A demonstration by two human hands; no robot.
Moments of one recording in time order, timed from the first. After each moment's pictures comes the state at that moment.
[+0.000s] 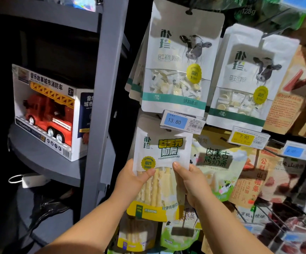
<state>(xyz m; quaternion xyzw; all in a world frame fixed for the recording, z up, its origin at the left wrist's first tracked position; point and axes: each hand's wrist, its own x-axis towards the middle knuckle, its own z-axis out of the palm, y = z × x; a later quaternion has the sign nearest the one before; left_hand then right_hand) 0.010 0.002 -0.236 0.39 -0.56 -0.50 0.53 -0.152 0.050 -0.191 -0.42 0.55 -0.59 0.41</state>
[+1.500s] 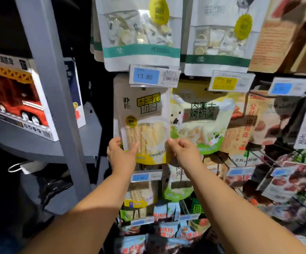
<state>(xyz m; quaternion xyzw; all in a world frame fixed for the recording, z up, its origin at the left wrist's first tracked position) -0.023 -0.007 -0.275 0.57 -0.52 -0.37 0.52 -0.190 0.051 -0.253 -0.43 0.68 -0.53 0.26</state>
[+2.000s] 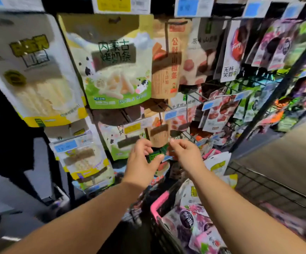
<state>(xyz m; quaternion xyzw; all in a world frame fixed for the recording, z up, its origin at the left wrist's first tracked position) -0.157 0.165 -0.348 0.34 -0.78 -0.42 0.29 -0.300 0.231 -0.358 -0.25 0.77 -0.53 0.24</state>
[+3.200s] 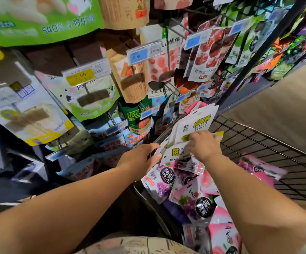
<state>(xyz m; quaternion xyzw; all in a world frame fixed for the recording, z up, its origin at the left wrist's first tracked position) -0.208 0.214 -0.471 0.25 -0.91 -0.32 -0.11 -0.412 0.350 -0.497 -0.36 0.92 0.06 0.14</state>
